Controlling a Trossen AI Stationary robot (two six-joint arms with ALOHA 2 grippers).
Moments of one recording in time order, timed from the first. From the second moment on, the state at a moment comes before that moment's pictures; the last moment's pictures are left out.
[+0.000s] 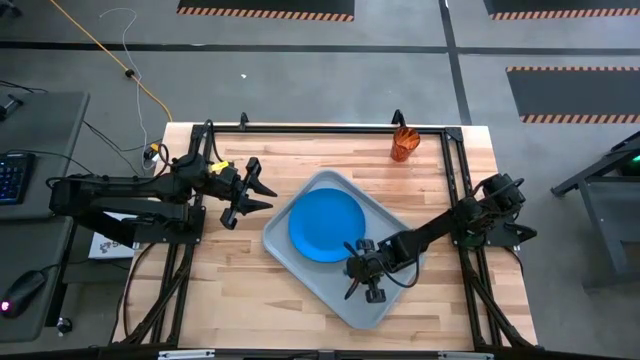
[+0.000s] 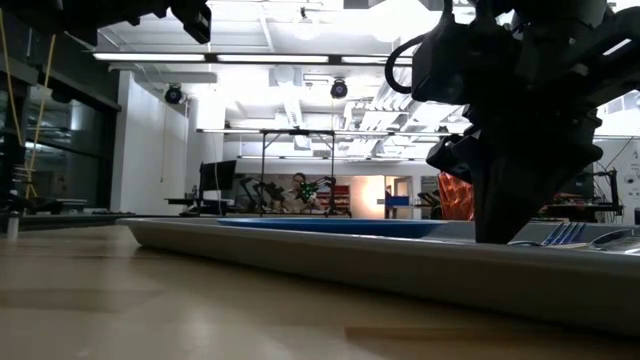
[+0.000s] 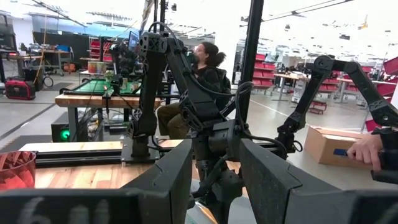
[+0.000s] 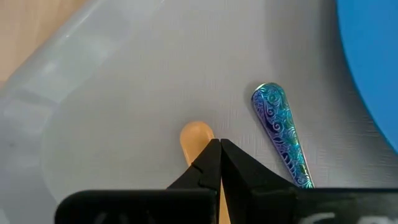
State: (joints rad) left arm 0.16 0.81 0.45 0.49 0.43 -0.13; right arm 0.42 1.79 0.98 -0.26 -0.03 0.31
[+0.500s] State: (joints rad) left arm 0.16 0.81 0.45 0.49 0.43 -0.13; right arm 0.41 1.79 0.98 -0.18 0.05 0.23
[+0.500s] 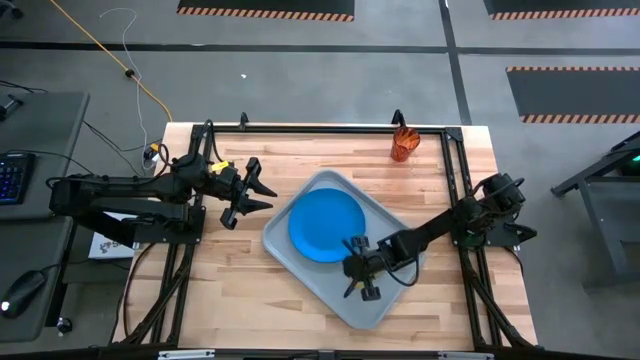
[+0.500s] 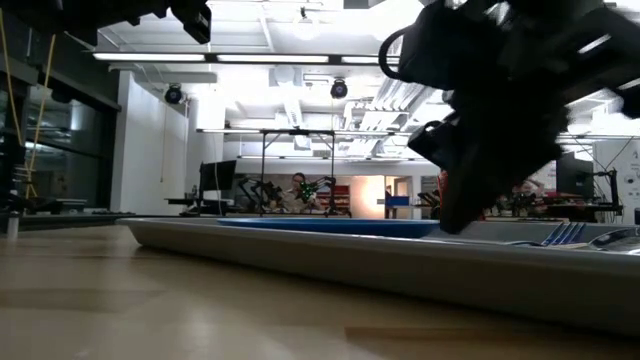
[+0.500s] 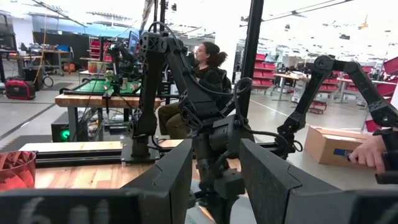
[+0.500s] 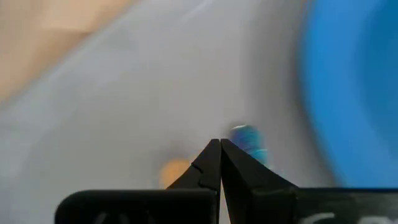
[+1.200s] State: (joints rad) left arm 0.16 0.81 0.45 0.49 0.43 -0.13; right arm 0.39 1.83 0.97 -0.08 0.11 0.20
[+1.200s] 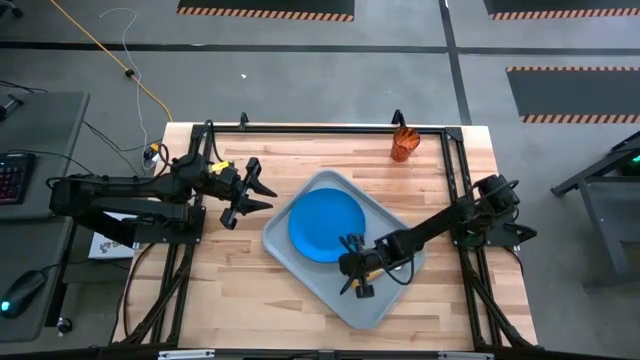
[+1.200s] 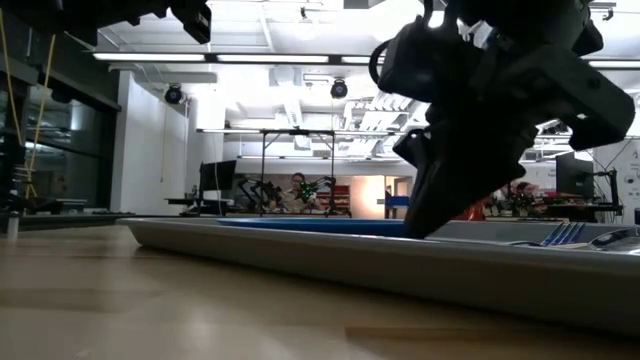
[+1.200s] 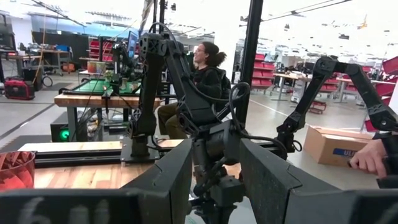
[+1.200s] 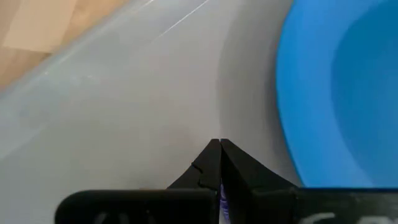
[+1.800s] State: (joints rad) left arm 0.16 0.80 0.45 0.49 0.43 -0.12; right arm 0.39 1.83 0.97 -0.09 0.06 0.20
